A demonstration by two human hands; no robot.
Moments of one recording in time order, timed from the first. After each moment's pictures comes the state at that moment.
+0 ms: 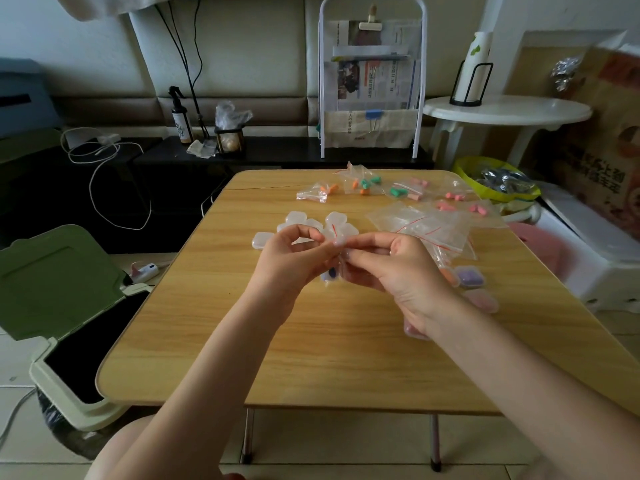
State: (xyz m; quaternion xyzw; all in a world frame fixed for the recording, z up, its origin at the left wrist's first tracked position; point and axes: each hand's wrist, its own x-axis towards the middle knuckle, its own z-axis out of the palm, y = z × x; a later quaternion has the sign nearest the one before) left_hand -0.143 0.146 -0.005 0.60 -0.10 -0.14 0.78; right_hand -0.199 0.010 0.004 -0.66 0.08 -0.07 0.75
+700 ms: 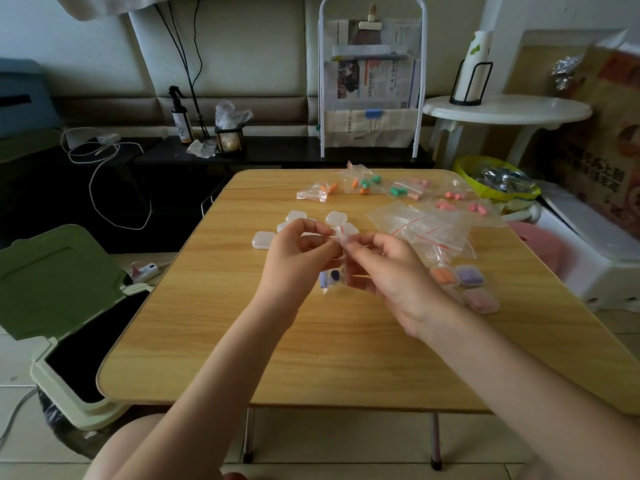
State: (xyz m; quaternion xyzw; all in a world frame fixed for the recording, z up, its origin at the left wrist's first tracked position) left_hand -0.153 0.139 -0.002 0.69 -0.12 -0.05 0.71; right_hand -0.191 0.016 -0.004 -0.67 0.08 -0.07 0.73
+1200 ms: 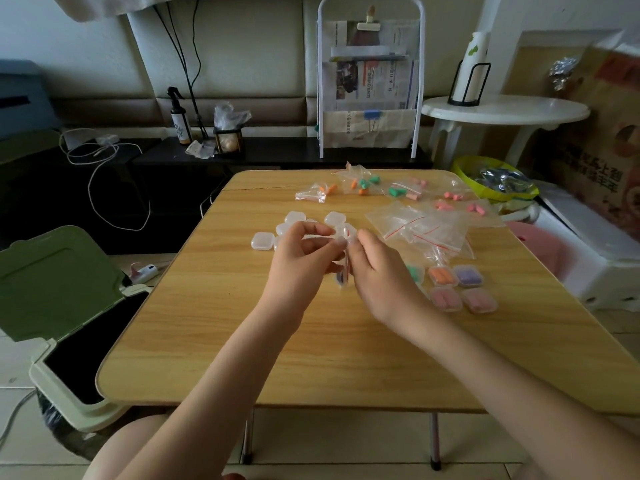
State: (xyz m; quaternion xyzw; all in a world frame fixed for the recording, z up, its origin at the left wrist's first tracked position) left_hand -0.158 0.132 -0.004 0.68 -0.10 -0.05 0.73; right_hand -0.193 0.021 -0.007 -0.85 -0.01 -0.18 0.49
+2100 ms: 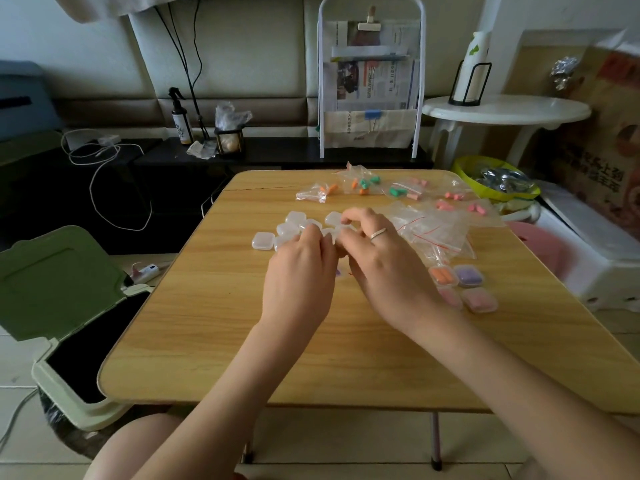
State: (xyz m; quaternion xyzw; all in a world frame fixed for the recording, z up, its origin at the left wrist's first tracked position) left_hand -0.166 0.129 -0.010 0.89 -0.17 0.22 0.37; right_hand -0.189 0.006 -0.009 -0.93 -0.15 -0.31 0.11
